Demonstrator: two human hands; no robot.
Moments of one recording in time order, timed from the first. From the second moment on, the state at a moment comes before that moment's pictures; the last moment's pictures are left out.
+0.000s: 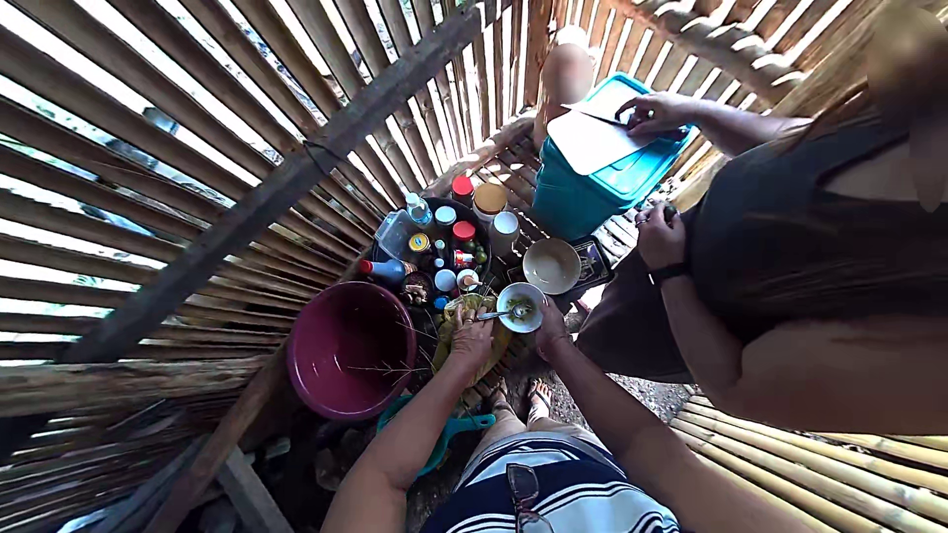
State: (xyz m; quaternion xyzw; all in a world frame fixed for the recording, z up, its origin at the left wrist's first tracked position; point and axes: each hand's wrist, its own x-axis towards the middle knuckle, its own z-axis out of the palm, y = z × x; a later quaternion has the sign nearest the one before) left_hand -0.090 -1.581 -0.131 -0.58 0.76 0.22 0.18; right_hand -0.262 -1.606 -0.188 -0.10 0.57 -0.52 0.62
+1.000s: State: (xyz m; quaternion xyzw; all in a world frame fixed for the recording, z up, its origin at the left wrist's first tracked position) left_hand -0.090 -1.571 -0.127 -0.58 0.77 0.22 0.15; right_hand -0.243 -1.666 -0.194 -0.06 0.74 -0.52 0.43
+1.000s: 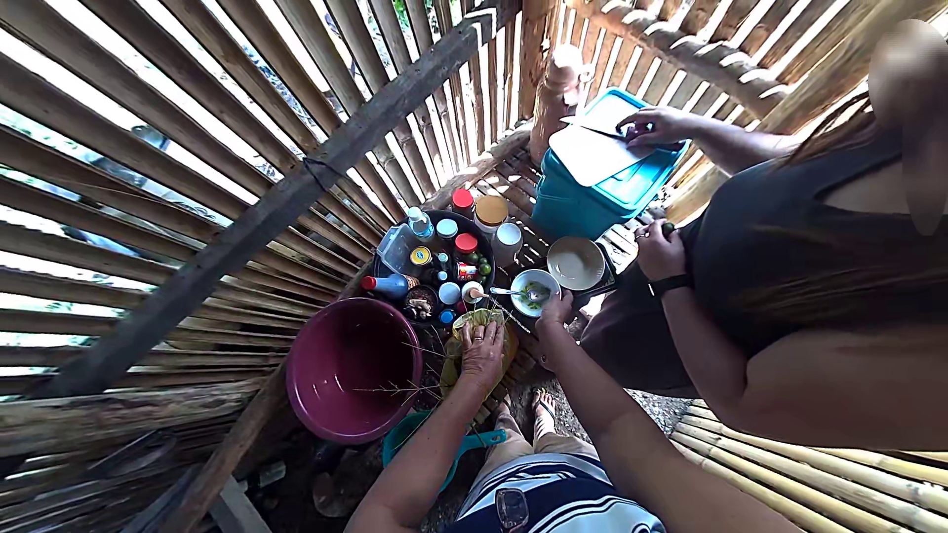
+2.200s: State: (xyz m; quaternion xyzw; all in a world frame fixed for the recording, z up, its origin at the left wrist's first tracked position) left_hand -0.019 -1.584 0.000 -0.73 0.61 0.23 -0.22; right_hand -0.206 -1.565 -0.122 -0.71 0.39 -0.15 0.57
